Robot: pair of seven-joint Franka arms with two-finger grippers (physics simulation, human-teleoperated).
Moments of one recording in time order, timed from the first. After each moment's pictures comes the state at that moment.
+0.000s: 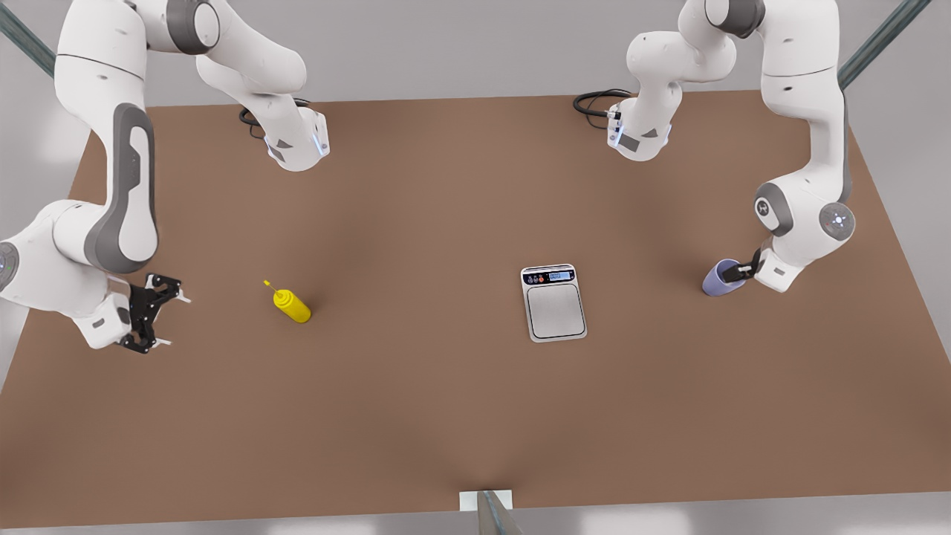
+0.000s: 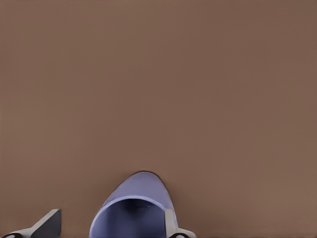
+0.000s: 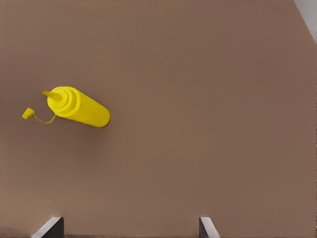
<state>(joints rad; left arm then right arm) -0.12 0.22 0.39 -2.27 -0.10 2.43 0.17 -0.14 0.29 -0.08 -1.72 0.23 1.92 -1.61</state>
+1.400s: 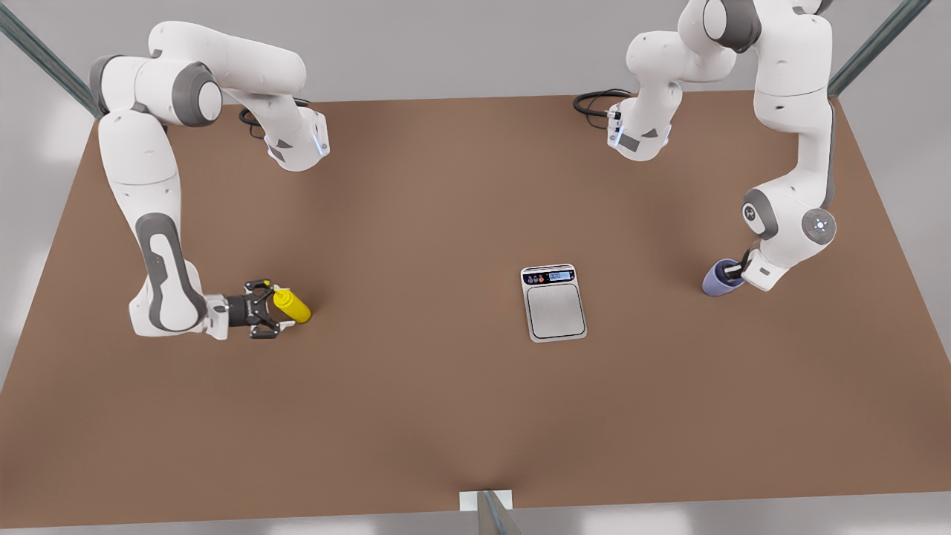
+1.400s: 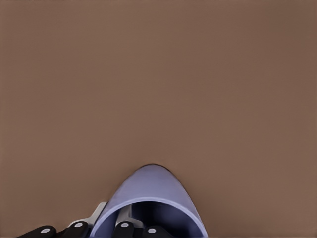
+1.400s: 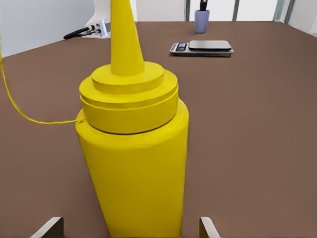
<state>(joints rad) -0.13 0.29 0.40 -2.32 -0.11 2.53 0.25 -0.17 0.67 -0.07 -1.89 0.89 1.77 -2.61</state>
